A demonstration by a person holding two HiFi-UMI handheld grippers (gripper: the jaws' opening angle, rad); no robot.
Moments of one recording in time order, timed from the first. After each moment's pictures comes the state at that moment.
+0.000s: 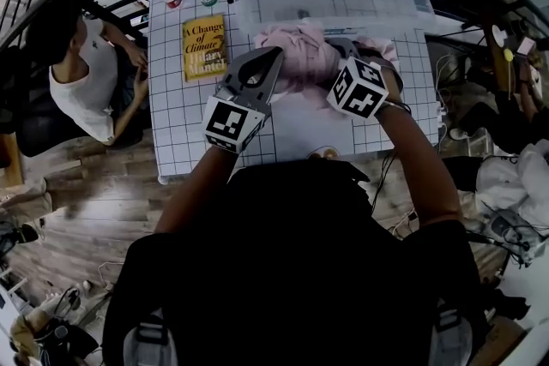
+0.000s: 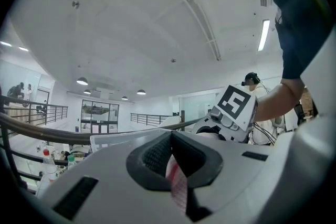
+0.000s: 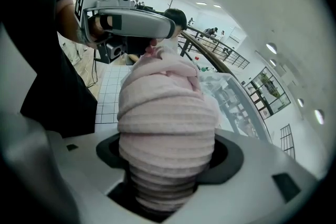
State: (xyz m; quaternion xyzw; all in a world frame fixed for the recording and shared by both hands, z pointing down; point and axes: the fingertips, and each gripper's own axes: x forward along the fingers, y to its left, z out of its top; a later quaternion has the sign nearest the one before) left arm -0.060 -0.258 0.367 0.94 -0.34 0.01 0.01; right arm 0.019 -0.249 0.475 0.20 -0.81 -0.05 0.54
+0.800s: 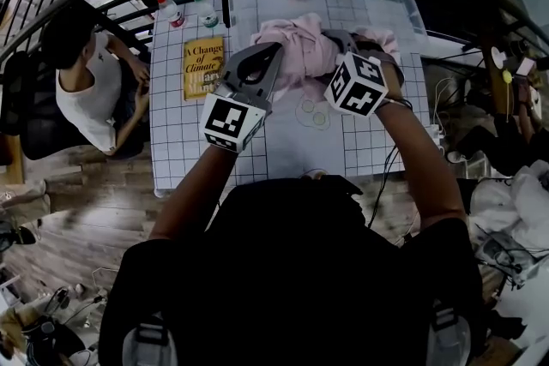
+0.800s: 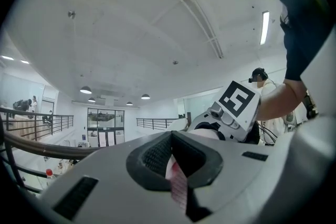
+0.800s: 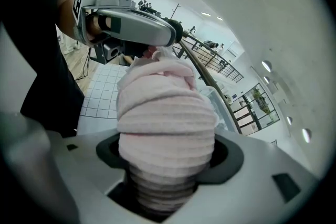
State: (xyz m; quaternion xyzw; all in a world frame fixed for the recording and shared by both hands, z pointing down) left arm -0.031 -0.301 0.316 0.93 -0.37 0.00 -0.02; right arm 0.040 -0.312 0.415 0.21 -0.81 -0.13 0.53
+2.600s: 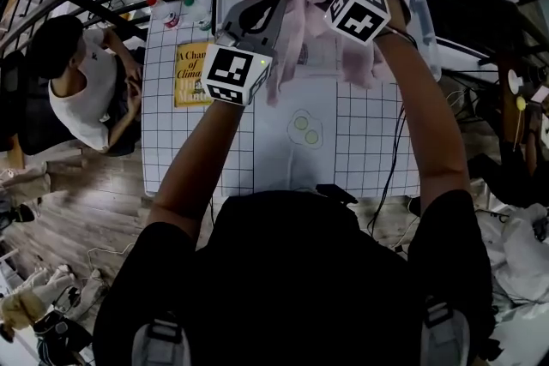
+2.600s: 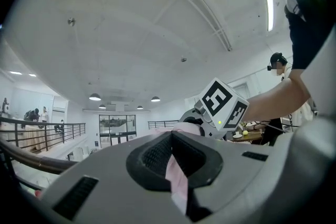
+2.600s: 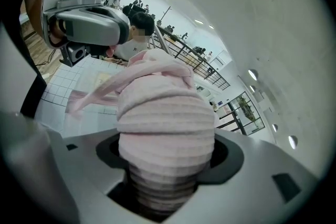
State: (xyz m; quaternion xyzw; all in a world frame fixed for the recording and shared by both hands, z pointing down) left arm 0.019 -0.466 0.312 0.90 -0.43 0.01 -0.05; right arm 0.086 -0.540 0.384 0.26 -0.80 -0.19 0.50
